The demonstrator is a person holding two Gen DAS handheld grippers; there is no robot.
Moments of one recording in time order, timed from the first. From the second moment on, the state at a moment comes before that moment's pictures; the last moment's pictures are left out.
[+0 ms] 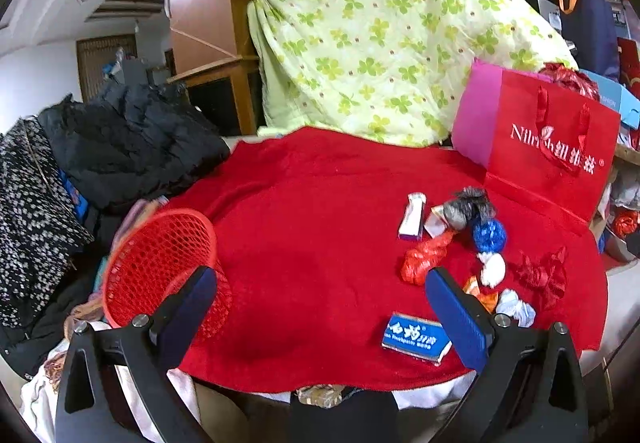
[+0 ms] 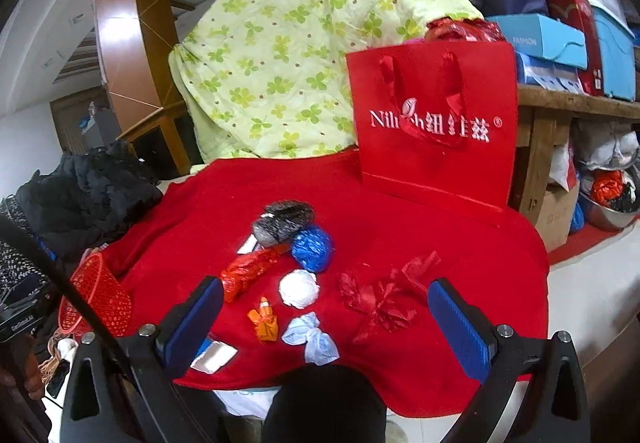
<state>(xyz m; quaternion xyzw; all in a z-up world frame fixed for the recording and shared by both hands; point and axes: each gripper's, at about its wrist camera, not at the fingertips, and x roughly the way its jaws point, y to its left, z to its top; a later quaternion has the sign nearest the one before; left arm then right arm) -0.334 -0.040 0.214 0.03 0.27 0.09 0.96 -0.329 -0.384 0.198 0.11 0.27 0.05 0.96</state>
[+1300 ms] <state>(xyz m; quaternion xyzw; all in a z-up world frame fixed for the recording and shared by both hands) -0.176 -0.077 0.020 -0.19 0.57 -0.05 0.79 -0.149 -0.426 0.023 0.29 0.44 0.03 0.85</state>
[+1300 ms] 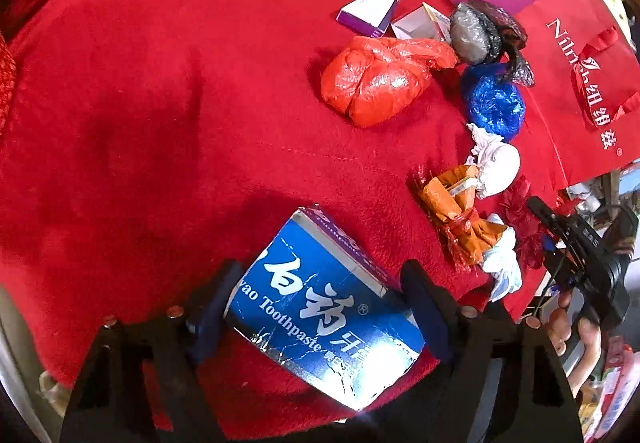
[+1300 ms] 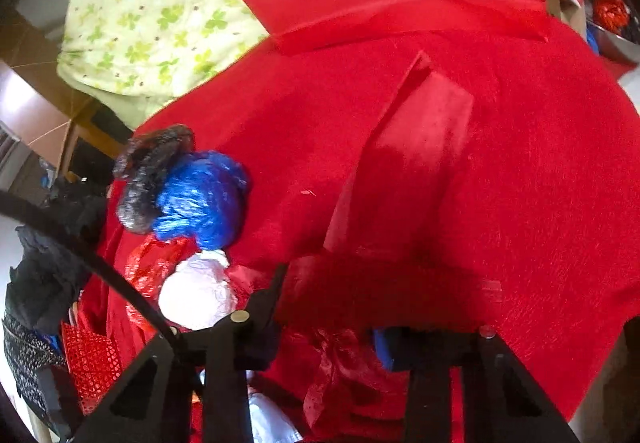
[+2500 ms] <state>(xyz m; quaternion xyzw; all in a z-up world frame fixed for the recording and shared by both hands) -0.197 0.020 0.082 -0.24 0.47 -0.03 0.85 -0.182 -0.332 0.130 0.23 0.35 0.14 0.90</state>
